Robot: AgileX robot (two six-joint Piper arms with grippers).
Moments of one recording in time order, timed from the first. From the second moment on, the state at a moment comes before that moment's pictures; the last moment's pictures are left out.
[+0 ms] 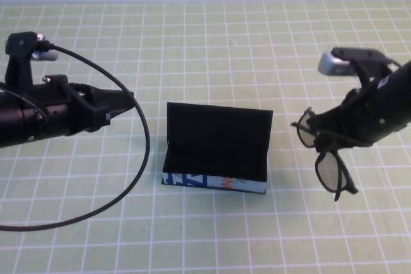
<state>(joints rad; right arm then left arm) 0.27 1.64 -1.16 0.43 0.82 -0.19 -0.05 1.42 -0.81 -1.54 0.83 1.47</state>
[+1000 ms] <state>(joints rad) 0.27 1.50 -1.11 0.43 0.87 -0.16 -0.05 1.32 -0.78 -1.46 0.76 1.42</state>
